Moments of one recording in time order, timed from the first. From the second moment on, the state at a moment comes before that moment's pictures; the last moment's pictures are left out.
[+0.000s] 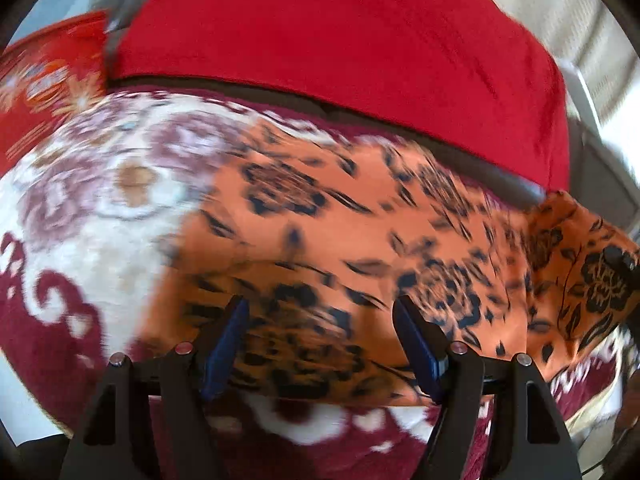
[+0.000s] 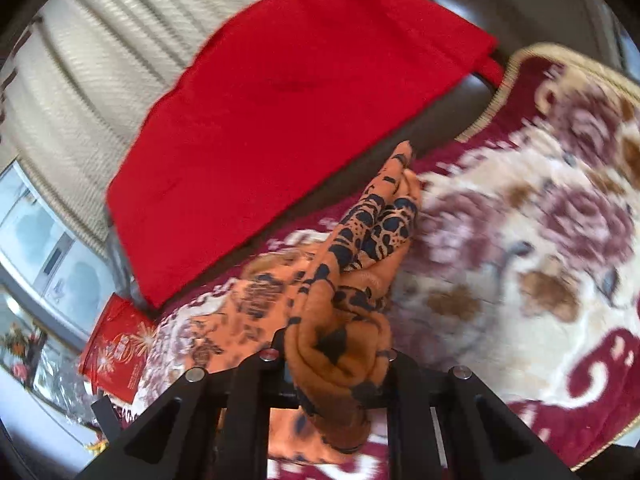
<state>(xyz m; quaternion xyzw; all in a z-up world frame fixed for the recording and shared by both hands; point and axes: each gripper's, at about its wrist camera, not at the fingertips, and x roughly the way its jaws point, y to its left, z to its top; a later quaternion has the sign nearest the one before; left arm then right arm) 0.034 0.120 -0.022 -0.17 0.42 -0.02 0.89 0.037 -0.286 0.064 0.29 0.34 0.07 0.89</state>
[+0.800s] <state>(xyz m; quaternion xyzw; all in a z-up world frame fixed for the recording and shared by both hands) 0.073 0.180 -0.028 -0.37 0.45 -0.13 0.81 0.078 -0.078 0.022 0.13 0.41 0.22 0.87</state>
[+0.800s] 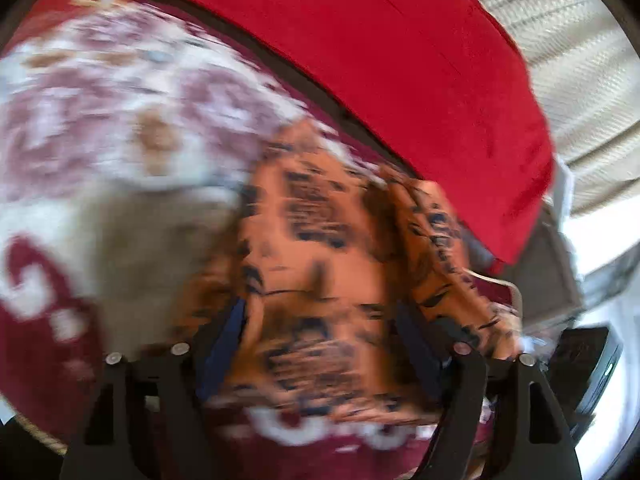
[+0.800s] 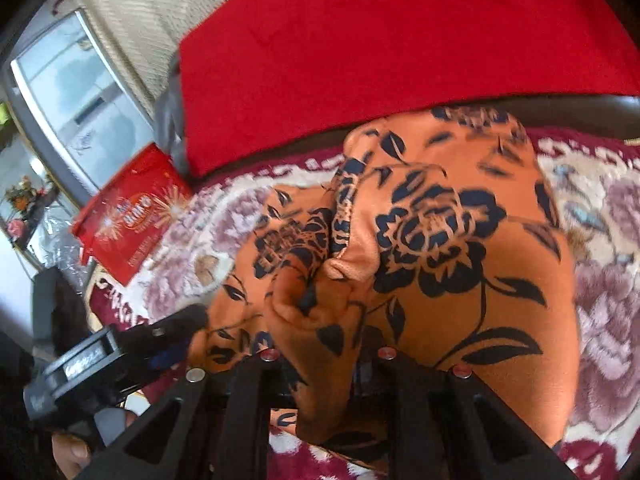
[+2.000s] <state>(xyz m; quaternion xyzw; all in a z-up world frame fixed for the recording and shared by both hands) 0.166 0.146 0.029 -0.17 0.48 -0.25 0.82 0.019 0.003 0.069 -0.05 0.27 0.24 0.93</state>
